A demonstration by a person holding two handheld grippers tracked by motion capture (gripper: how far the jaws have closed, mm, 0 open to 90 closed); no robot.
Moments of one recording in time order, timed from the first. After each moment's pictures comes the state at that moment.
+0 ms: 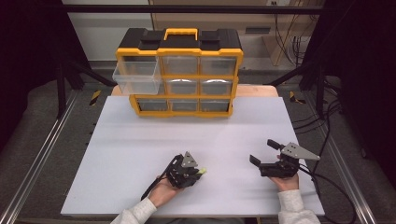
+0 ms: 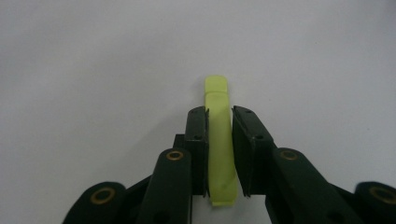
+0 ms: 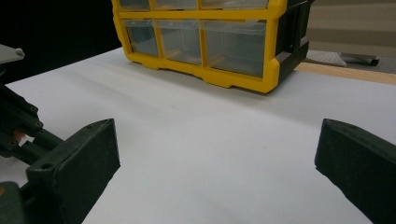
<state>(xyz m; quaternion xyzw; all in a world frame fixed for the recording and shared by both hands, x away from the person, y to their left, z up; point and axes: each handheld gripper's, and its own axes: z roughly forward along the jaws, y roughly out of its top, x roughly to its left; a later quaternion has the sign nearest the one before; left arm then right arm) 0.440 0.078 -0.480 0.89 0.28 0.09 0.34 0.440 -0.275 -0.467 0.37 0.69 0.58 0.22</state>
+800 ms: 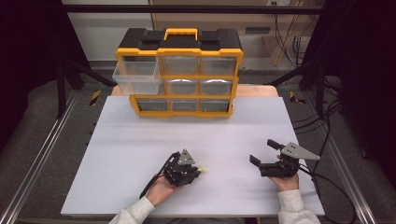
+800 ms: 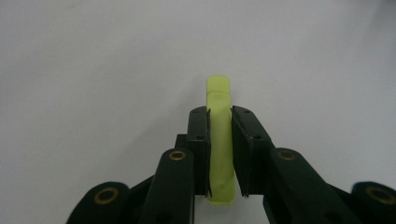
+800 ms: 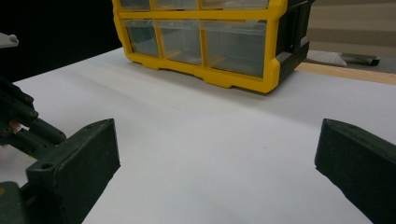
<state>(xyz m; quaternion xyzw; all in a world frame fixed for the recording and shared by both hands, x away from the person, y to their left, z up) 0.443 0.086 -0.469 0.89 0.28 0.08 0.36 0.439 -0.275 -0.467 0.37 0.69 0.58 0.22</state>
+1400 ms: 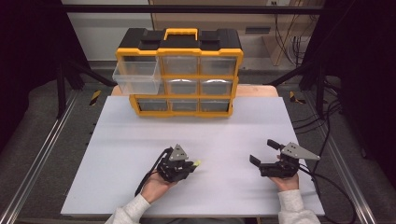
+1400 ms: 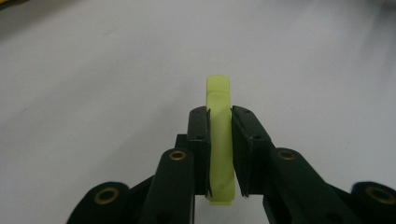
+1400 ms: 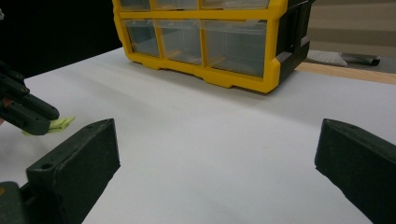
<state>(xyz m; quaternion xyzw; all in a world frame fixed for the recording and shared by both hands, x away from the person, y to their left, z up) 0.445 0.103 -0.450 0.87 0.29 0.10 0.38 0.440 -0.274 -0.468 0.37 0.69 0.58 0.22</state>
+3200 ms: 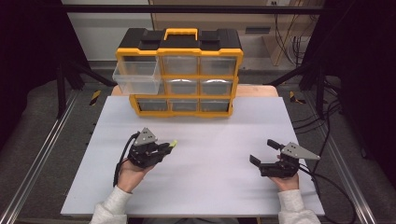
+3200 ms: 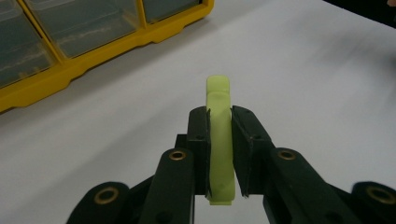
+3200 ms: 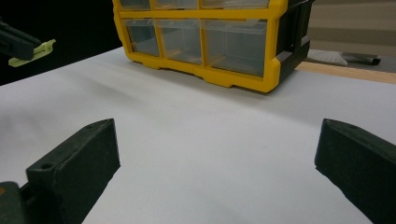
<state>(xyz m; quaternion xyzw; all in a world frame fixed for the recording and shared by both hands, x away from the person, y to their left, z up) 0.457 0.174 -0.397 0.82 0.34 0.15 0.43 0.440 -0.275 -0.467 0.37 0.69 0.58 0.22</state>
